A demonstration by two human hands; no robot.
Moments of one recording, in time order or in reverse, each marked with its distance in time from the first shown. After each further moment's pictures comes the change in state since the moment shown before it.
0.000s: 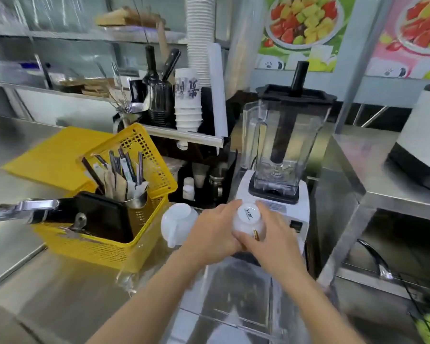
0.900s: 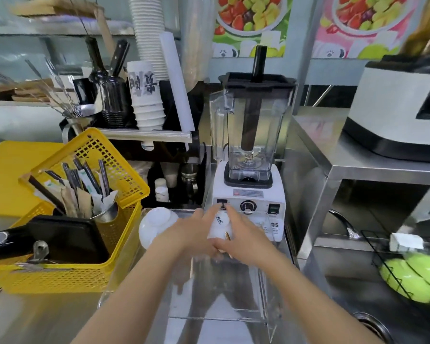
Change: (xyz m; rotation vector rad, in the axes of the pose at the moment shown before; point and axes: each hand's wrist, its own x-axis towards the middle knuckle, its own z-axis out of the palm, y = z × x) left_hand 0.014 -0.020 -0.014 0.227 -0.579 -0.039; right_hand 0.016 0.013 0.036 -0.117 -0.282 0.165
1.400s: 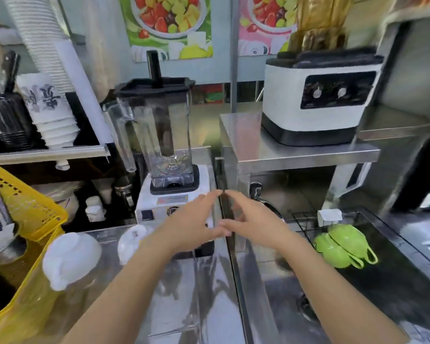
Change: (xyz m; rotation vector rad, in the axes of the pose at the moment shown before) left_hand 0.033 0.146 0.000 -0.116 0.130 0.359; right_hand -0.059 0.106 -0.122 0.068 0.165 -0.025
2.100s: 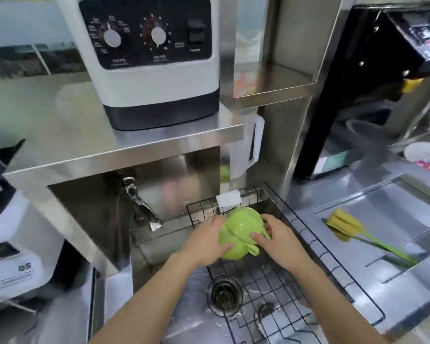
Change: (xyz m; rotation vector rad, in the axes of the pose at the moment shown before) left_hand 0.207 0.138 0.257 -0.075 -0.288 0.085; right_hand -0.100 0.311 -0.090 0.117 0.231 0.591
